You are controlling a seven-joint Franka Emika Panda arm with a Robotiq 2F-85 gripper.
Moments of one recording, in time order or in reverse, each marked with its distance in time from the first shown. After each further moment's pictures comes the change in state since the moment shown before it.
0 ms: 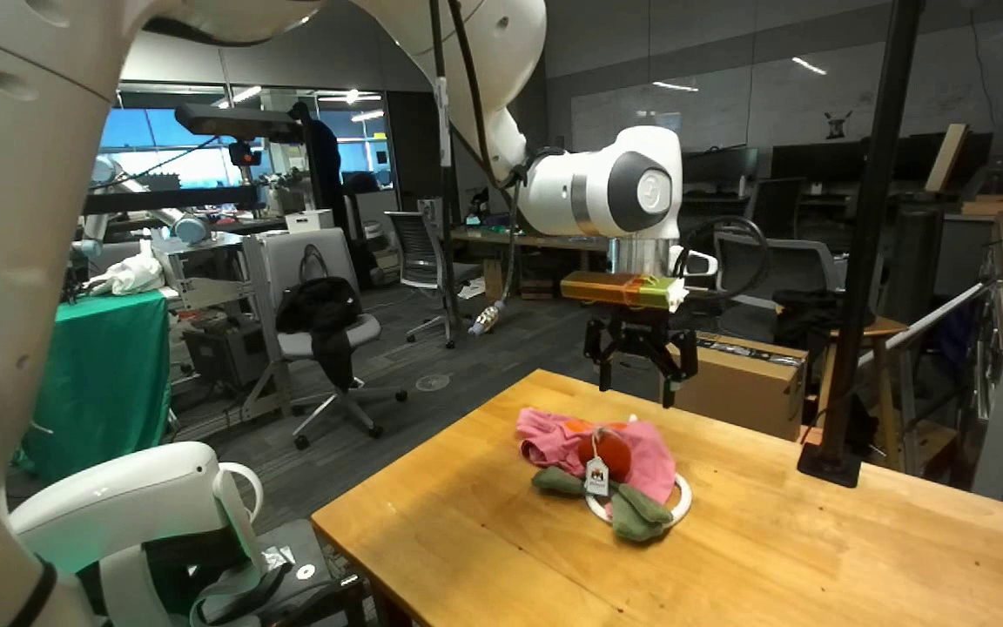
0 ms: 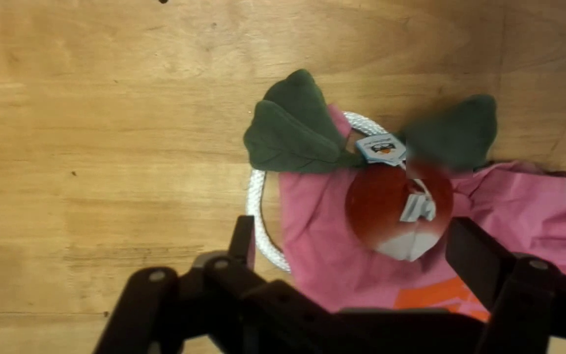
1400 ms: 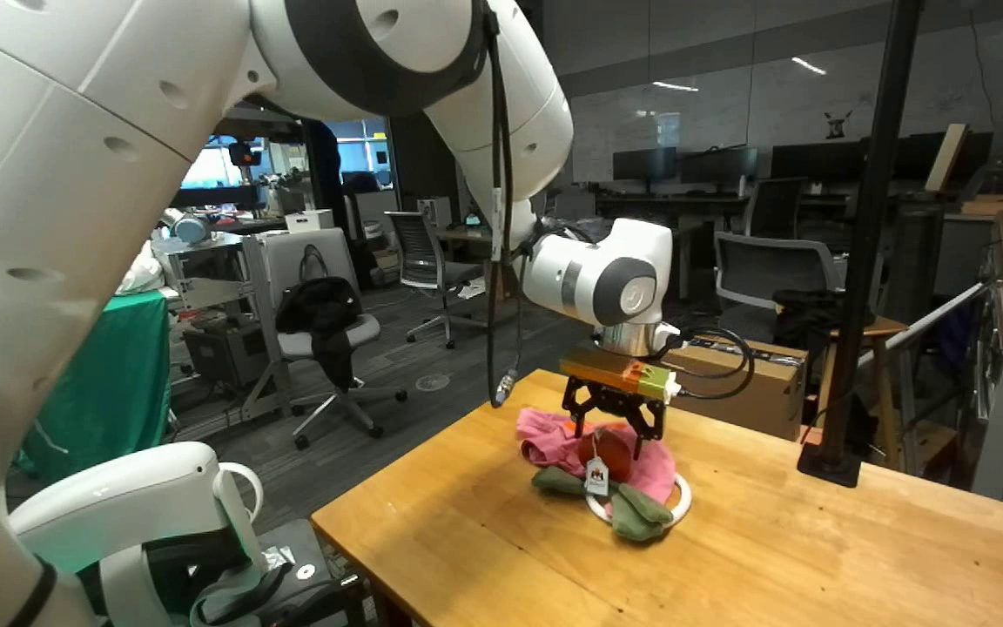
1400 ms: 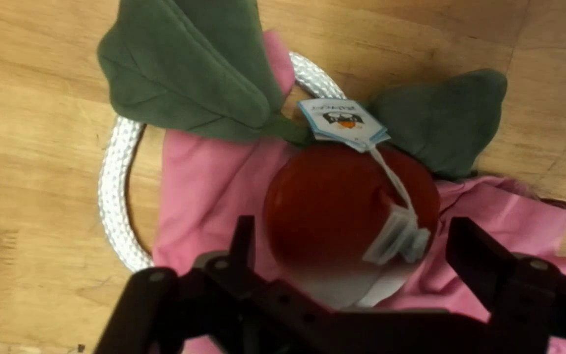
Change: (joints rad) arm -0.007 0.211 0.048 0.017 0.120 0.224 -0.256
